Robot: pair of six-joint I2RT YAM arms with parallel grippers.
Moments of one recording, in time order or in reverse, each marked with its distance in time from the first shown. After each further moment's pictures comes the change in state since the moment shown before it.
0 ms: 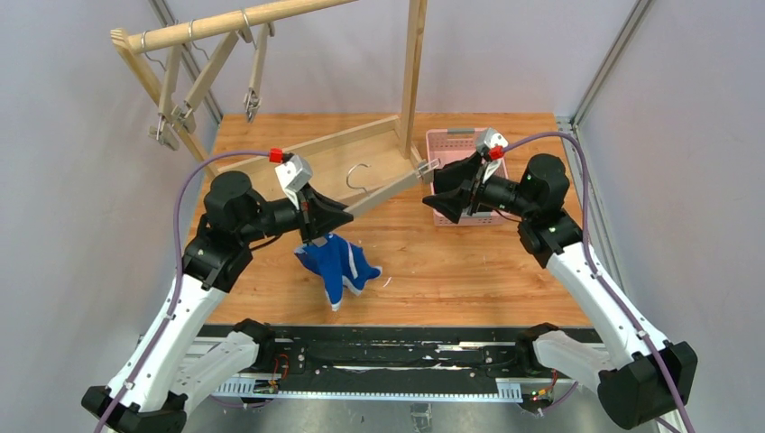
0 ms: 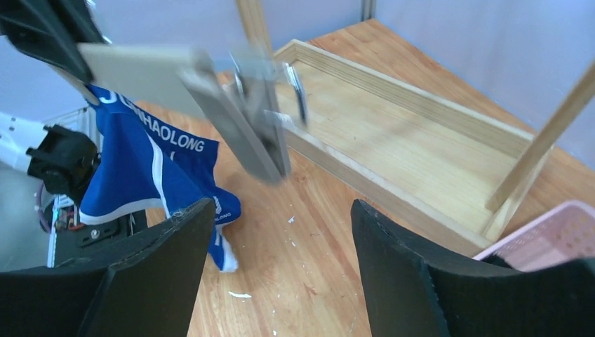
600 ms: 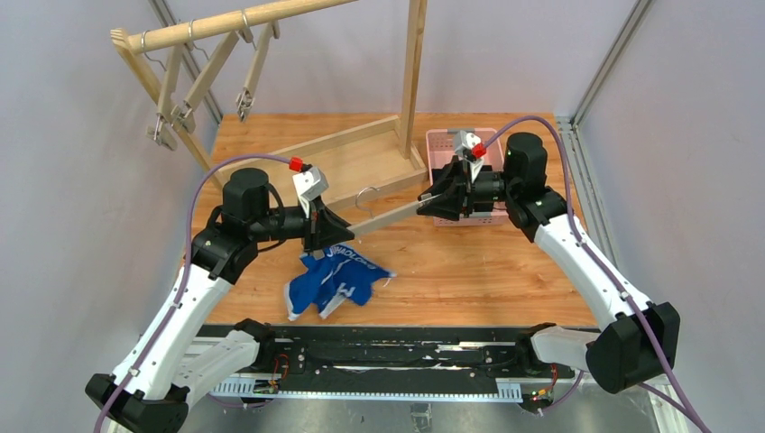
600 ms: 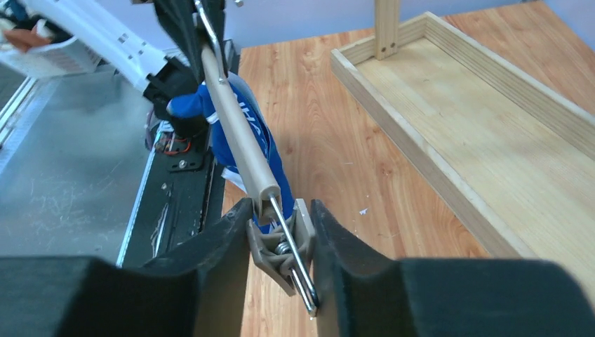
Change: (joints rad) left arm 0.000 0.047 0.003 -0.153 0.072 0.109; right arm -0.002 0.178 0.117 -0.136 -0.383 -0.118
